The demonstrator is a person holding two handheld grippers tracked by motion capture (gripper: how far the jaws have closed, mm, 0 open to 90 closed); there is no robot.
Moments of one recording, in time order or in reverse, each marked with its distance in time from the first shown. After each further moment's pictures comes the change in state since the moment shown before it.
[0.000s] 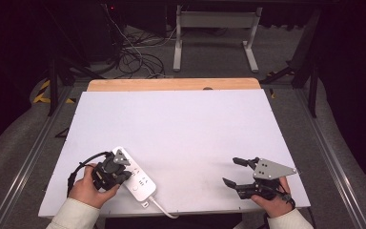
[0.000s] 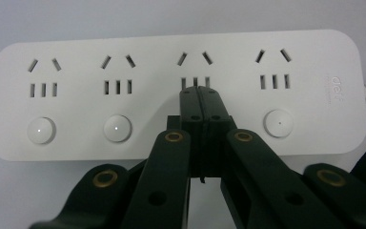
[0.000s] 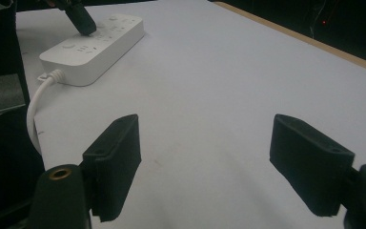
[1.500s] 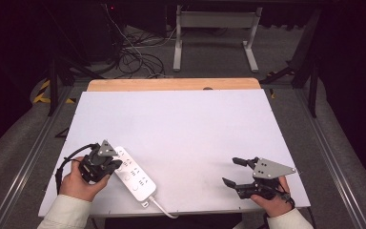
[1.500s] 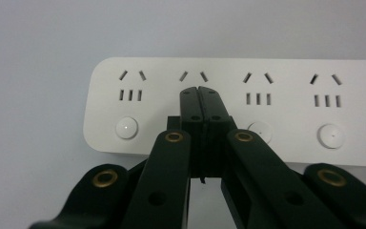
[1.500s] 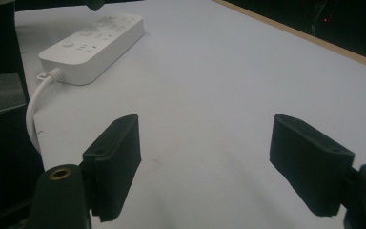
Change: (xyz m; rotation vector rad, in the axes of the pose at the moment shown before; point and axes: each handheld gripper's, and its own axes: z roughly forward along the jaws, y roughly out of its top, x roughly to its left) left arm 0.027 -0.008 -0.016 -0.107 0.090 -0.059; right arm -0.001 -0.001 0.002 0.005 0.003 0.005
